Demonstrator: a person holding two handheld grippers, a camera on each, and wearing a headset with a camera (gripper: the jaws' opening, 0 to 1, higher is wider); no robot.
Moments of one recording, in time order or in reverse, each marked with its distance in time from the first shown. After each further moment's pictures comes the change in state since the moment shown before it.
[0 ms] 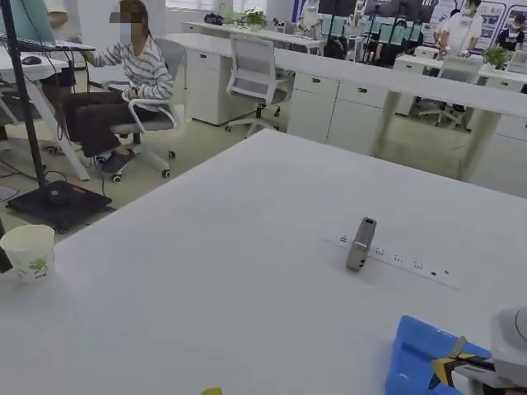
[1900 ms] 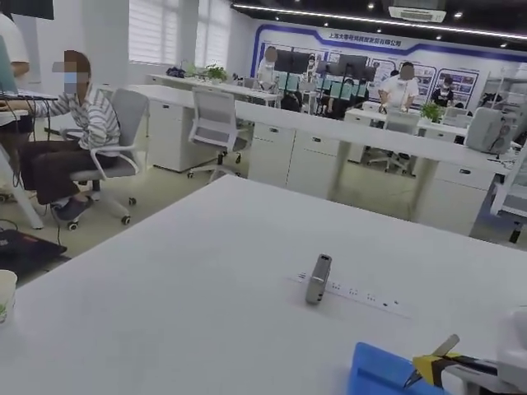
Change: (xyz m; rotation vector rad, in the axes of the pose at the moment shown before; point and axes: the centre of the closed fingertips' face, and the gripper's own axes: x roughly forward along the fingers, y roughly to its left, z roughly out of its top) left arm -0.002 0.002 0.003 0.000 -0.024 0.012; right arm -0.102 0.023 0.039 0.062 -0.227 0.013
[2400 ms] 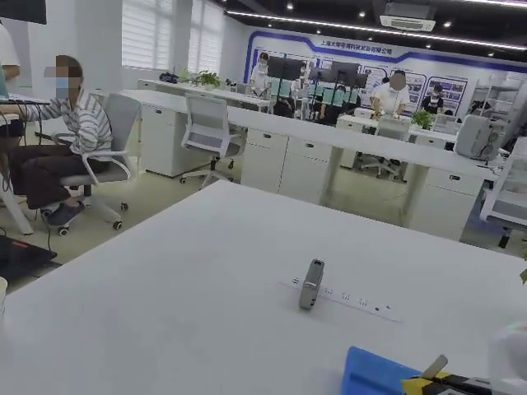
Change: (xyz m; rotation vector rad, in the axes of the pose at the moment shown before) left arm 0.001 -0.001 0.001 0.001 -0.003 -0.002; right arm -0.008 0.027 -0.019 -0.076 0.037 0.056
